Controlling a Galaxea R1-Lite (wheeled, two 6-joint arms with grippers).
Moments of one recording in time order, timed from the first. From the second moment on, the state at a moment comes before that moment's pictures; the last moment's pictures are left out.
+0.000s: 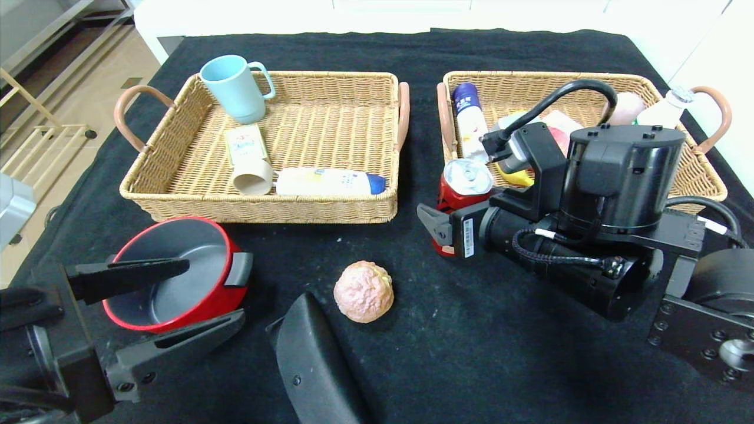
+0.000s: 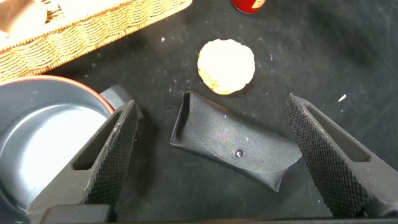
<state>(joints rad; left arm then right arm) -0.35 1.02 -0.67 -0.12 -0.28 0.11 0.75 1.75 -1.09 -0.56 -0.29 -0.01</state>
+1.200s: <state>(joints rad) -0.35 1.01 -0.67 -0.12 -0.28 0.11 0.74 1.76 -1.09 -0.57 -0.31 -0.01</state>
